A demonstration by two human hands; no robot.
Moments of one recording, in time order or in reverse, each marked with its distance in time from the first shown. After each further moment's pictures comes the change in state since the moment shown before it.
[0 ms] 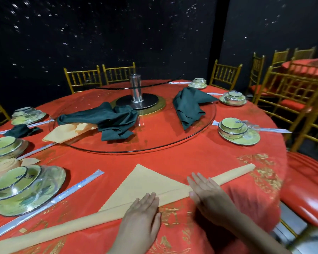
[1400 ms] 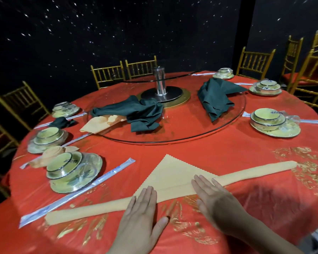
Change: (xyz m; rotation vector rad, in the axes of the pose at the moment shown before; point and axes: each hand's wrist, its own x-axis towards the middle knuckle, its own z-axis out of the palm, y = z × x) left_hand -0.058 -0.040 -0.045 0.140 -0.357 -0.217; right_hand -0.008 -0.070 0.014 -0.076 0.137 -0.227
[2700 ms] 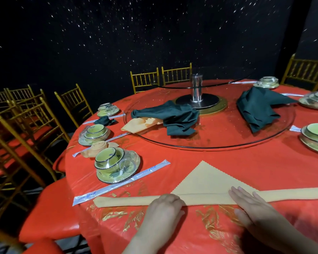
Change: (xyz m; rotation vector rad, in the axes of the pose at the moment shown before) left_hand 0.000 -0.027 -0.019 -0.123 0.292 0.116; right_hand 0.011 0.012 0.005 0.191 -0.137 0.047
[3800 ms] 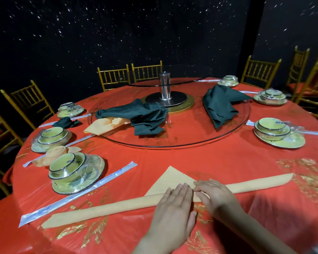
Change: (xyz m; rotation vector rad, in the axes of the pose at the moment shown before) left_hand 0.047 0.078 0.043 0.049 0.018 0.147; right_hand 0.024 -0.002 -0.010 0.119 0.225 -0.002
